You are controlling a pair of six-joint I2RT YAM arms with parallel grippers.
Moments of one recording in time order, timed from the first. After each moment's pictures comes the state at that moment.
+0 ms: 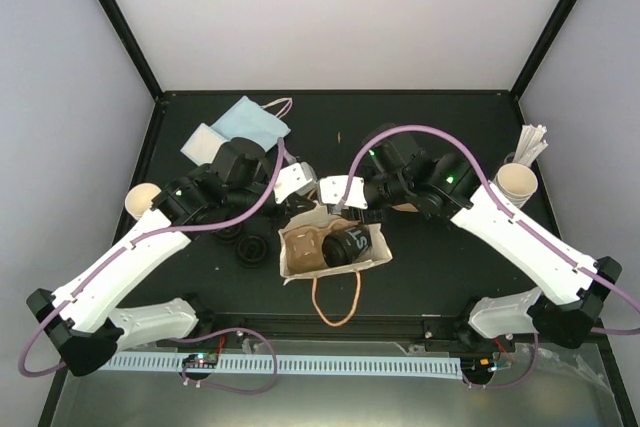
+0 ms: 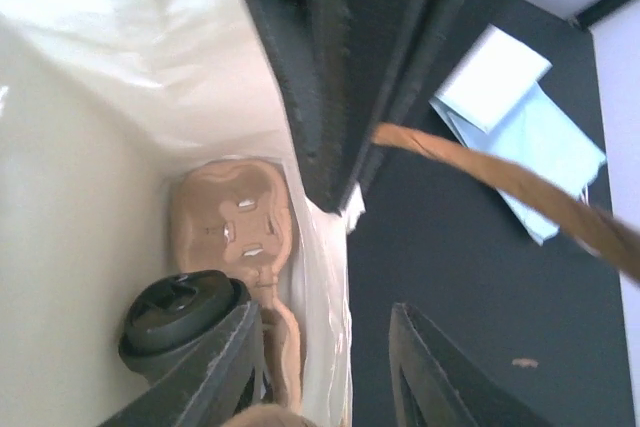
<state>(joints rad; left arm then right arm) -0.73 1.10 1.22 -0.81 0.43 0.22 0.87 1.33 1.49 -0.99 -0.32 -0.88</state>
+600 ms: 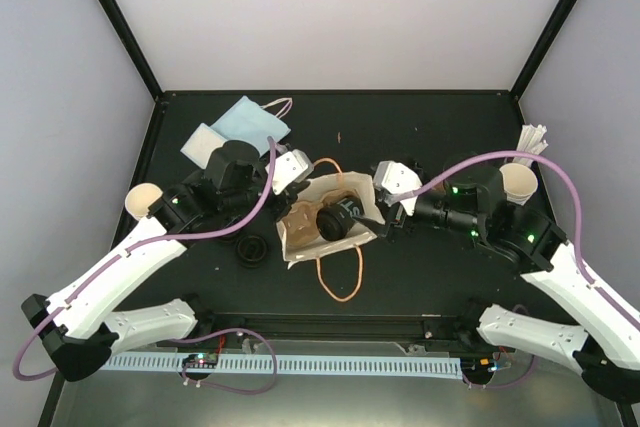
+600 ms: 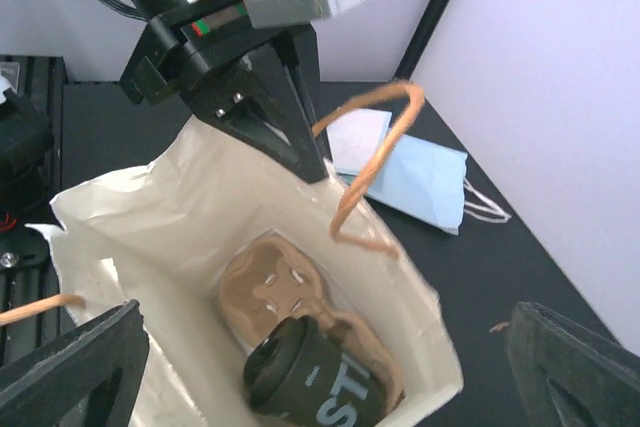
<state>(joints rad) -0.76 1.05 1.17 -0.67 0.17 0.17 0.87 0.92 1.25 -0.71 -0.20 -0.40</state>
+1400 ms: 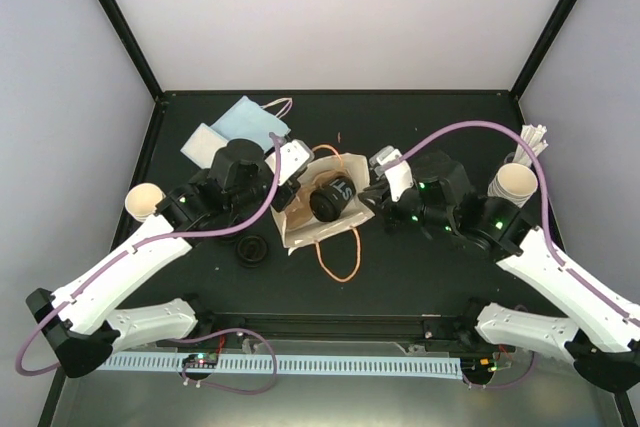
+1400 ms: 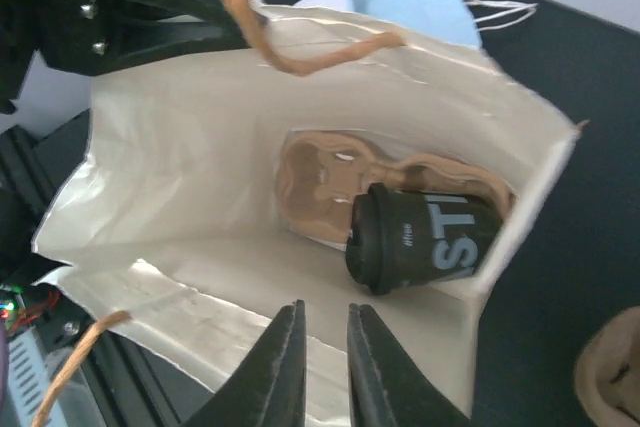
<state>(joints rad) -0.77 1.07 1.16 -0.56 -0.03 0.18 0.87 0.99 1.20 -0.76 -0.04 0.15</state>
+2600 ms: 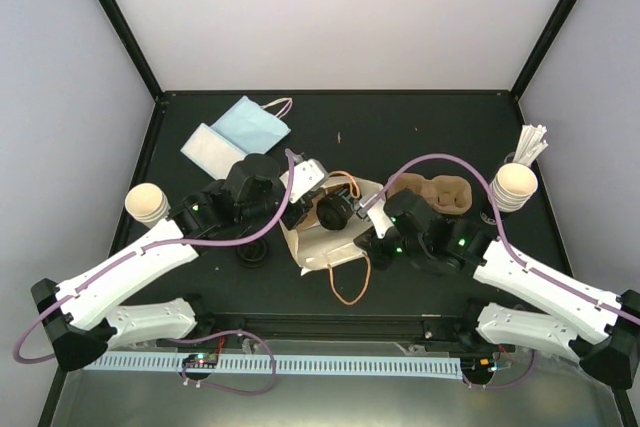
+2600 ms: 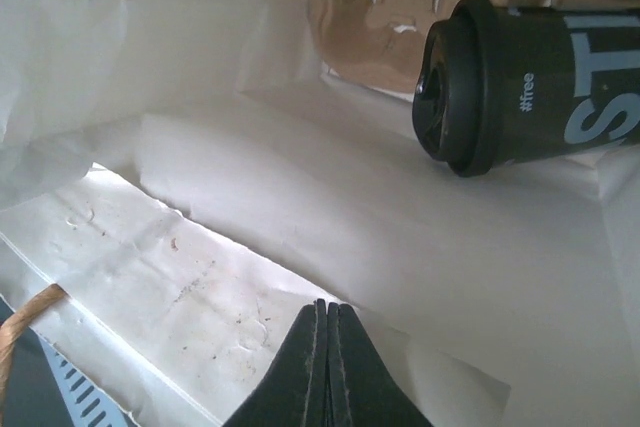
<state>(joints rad) -0.87 1.08 1.10 -0.54 0.02 0.12 0.95 0.99 0.86 -0.66 -0.14 0.24</state>
